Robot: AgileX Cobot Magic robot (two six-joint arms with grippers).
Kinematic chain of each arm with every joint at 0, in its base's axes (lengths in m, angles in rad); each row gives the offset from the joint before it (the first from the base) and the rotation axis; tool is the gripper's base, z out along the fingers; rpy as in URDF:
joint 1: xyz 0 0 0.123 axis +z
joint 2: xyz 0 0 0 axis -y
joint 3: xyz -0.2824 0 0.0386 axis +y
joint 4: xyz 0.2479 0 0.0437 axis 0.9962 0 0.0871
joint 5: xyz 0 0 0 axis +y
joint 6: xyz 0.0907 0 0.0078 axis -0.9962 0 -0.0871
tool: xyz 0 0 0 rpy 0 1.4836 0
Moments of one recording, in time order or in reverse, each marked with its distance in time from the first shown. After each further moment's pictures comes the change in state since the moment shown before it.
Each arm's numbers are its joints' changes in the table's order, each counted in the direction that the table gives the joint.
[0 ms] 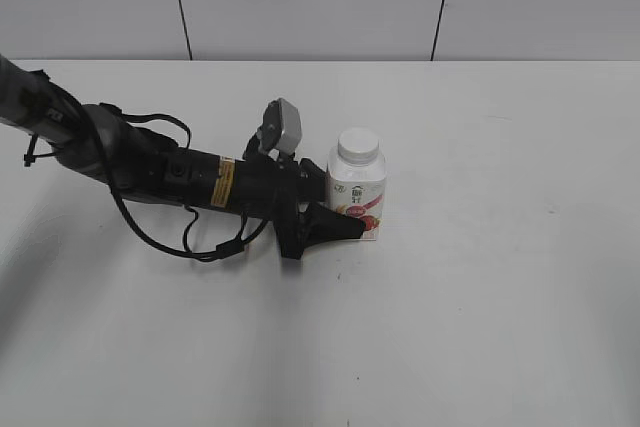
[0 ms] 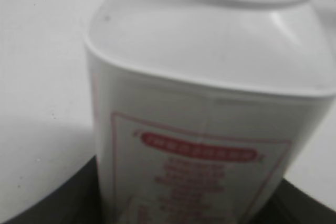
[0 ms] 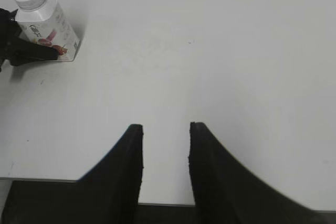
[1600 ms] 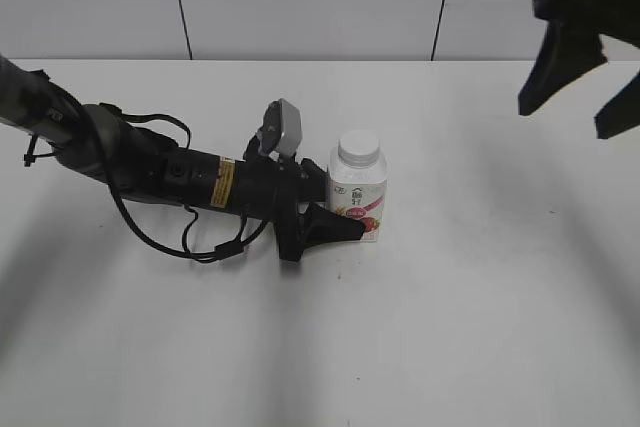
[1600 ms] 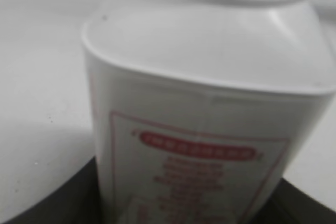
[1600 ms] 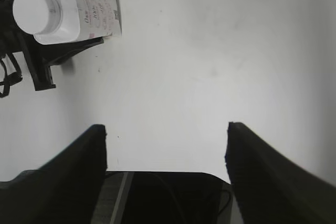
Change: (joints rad) left arm 0.000 0.000 0.000 0.007 -0.006 -0.025; right arm 0.304 -1.396 -0.774 0.045 0.118 -0.432
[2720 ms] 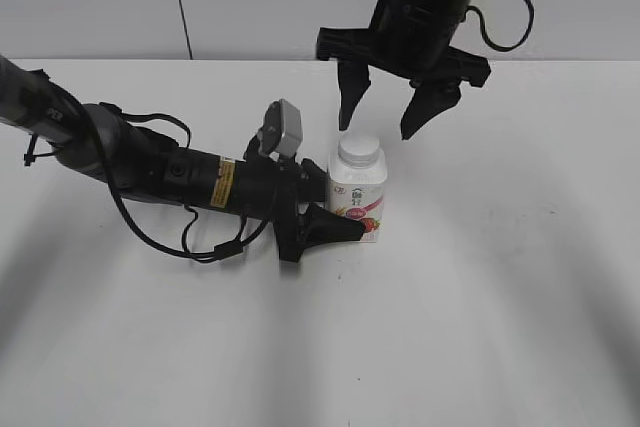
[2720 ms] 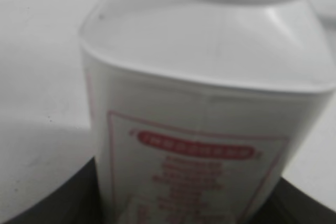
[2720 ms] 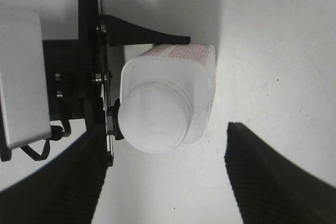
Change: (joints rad) left arm 0.000 0.000 -0.001 0.009 0.003 0.000; right arm 0.239 -0.576 -0.505 -0.034 0.023 -0.085
